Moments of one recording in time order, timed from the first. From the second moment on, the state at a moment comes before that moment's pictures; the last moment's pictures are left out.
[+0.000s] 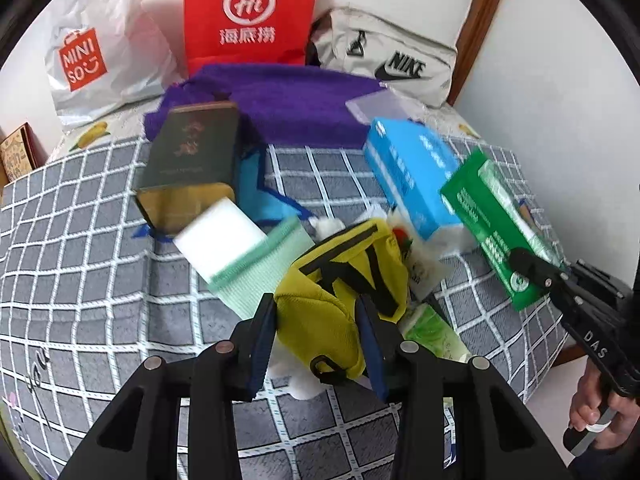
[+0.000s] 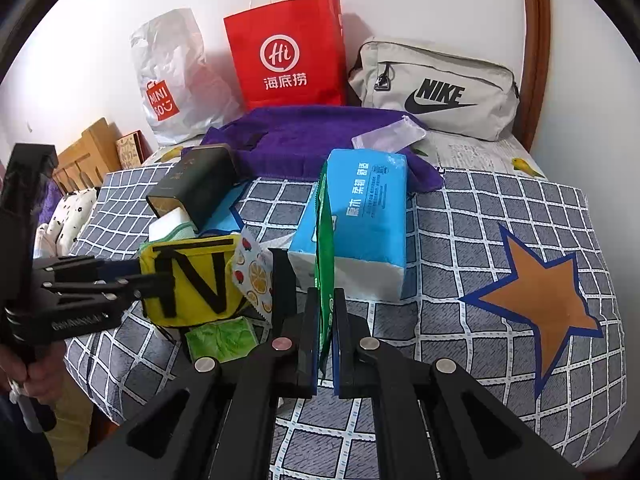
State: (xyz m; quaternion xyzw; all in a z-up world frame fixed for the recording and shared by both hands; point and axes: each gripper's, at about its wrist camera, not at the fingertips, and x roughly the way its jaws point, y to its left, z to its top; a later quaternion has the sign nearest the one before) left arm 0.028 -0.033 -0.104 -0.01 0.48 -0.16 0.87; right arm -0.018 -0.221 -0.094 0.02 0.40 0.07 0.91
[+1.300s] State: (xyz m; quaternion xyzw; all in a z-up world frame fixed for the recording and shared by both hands) left arm 0.118 0.021 -0.032 -0.05 0.41 -0.12 0.90; right arm 0.069 -0.226 -0.035 0.00 0.34 0.09 0.94
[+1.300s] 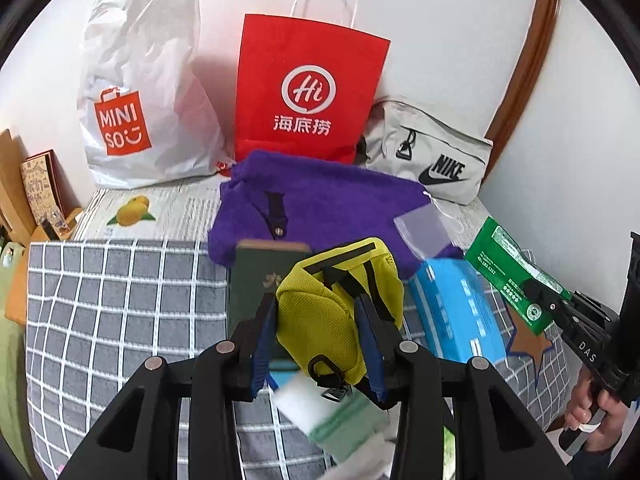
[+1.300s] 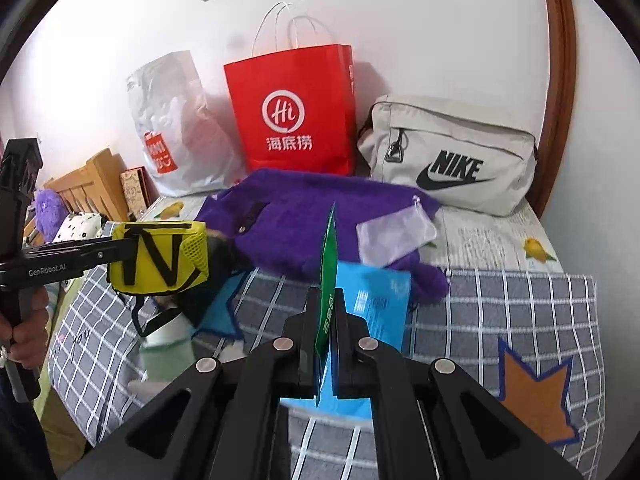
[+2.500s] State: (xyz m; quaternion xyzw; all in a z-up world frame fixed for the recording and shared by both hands) left arm 0.261 0.014 -0.056 -0.02 0.43 -0.09 0.90; right arm 0.261 -0.235 -0.078 -0.01 0.40 0.07 0.91
